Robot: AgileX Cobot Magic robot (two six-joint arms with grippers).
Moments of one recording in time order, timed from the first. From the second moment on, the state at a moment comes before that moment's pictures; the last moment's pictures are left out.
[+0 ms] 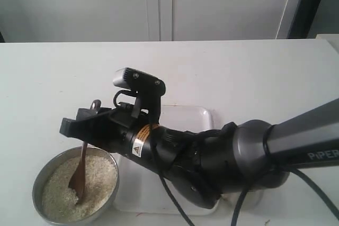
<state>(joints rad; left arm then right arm) -0.23 0.00 -0.02 -0.26 0.38 0.38 0.83 1.87 -0.87 0.04 -0.72 0.71</state>
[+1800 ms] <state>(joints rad) -0.23 0.00 -0.02 -0.26 0.38 0.38 0.83 1.87 -0.60 0.29 -1.17 1.09</state>
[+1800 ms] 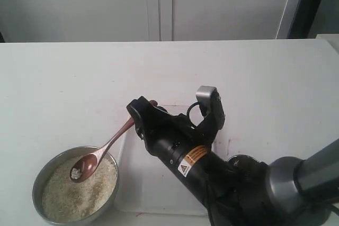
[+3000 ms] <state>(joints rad) -0.23 0.00 -0.02 -0.26 0.38 0.38 0.58 1.35 -0.24 0.45 -1.09 0.98</state>
